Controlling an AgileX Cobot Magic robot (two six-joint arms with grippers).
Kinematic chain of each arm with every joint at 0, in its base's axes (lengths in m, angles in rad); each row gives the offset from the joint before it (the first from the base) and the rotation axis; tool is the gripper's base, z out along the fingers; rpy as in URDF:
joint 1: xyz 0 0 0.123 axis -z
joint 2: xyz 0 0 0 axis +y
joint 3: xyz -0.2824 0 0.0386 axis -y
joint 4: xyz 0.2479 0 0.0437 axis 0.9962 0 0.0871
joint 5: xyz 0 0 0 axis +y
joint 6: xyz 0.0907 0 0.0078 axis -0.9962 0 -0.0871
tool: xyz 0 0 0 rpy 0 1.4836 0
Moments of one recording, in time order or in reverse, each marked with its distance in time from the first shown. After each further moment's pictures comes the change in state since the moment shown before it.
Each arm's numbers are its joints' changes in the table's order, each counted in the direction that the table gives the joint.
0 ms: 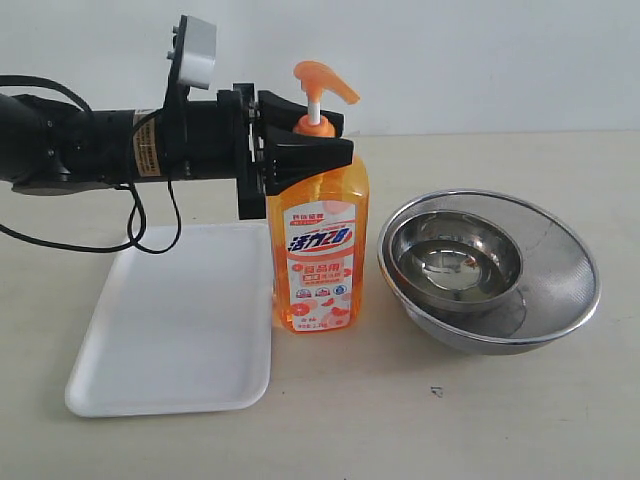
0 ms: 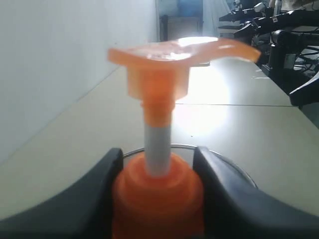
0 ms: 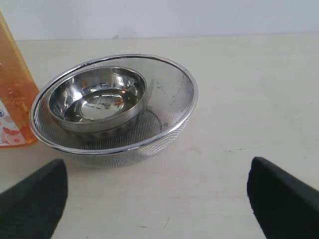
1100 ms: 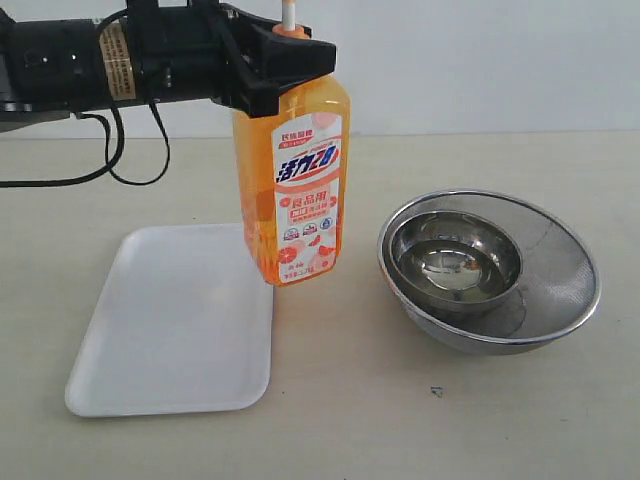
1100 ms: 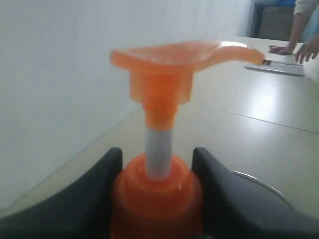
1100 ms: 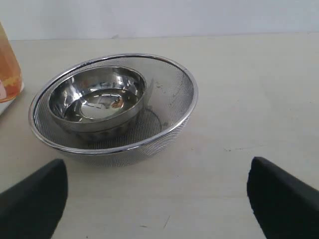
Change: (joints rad) left arm 0.062 -0.264 -0.026 -0.128 0.428 0.198; right arm 0.000 0.000 0.000 0.000 0.001 0.000
